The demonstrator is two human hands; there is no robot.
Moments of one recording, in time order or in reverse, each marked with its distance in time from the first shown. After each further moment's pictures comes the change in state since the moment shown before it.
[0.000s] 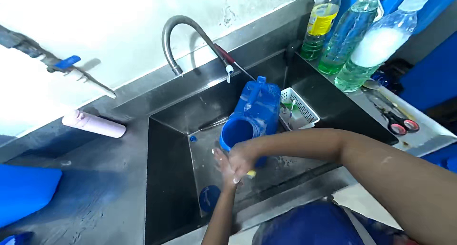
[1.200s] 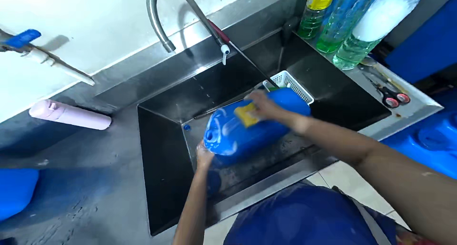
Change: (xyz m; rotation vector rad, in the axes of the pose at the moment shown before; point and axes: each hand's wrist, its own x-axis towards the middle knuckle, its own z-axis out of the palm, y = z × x) left_hand 0.032 -0.054 -0.079 -0.160 -0.028 0.018; right_hand -0.024 0.098 0.051 0.358 0.944 0.578
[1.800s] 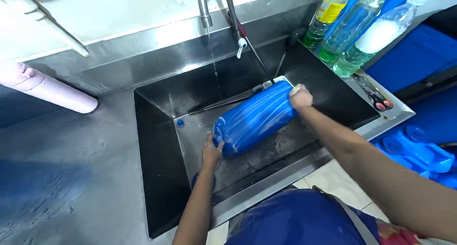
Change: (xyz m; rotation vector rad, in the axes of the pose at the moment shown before) left_hand 0.010 -0.021 -0.017 0.238 -0.316 -0.209; right_hand -0.004 0.060 0.003 -0.436 0.344 0.662
